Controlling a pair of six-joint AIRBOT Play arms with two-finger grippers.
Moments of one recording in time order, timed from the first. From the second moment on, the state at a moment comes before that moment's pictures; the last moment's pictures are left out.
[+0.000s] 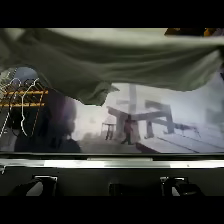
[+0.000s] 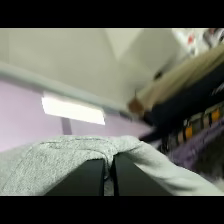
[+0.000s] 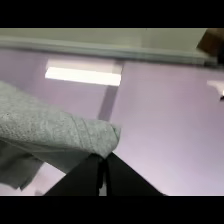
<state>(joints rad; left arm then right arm) 0.41 -0.99 1.82 -2.31 1.04 1.47 0.07 -0.74 1.63 -1.39 1.13 1.50</state>
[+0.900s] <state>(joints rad) 0.32 -1.33 1.85 -2.07 1.23 1.44 0.07 -1.08 1.43 -1.23 1.43 1.78</state>
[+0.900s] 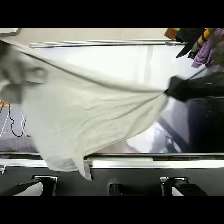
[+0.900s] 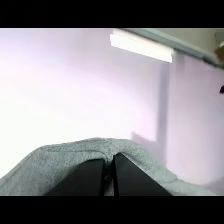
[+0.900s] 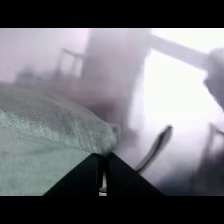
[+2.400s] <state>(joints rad) 0.42 -1.46 1.73 -2.03 1.58 1.57 -0.35 -1.32 0.77 -0.98 1.13 1.34</state>
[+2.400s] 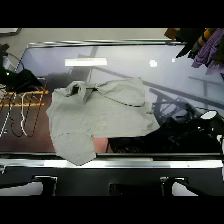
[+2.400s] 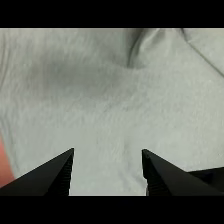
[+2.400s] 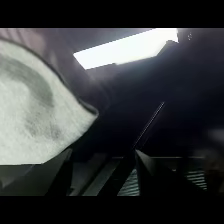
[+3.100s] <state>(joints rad) 0.71 -1.08 0.86 -2.09 1.36 1.68 -0.19 -1.30 0.71 -0.96 0.93 1.40</state>
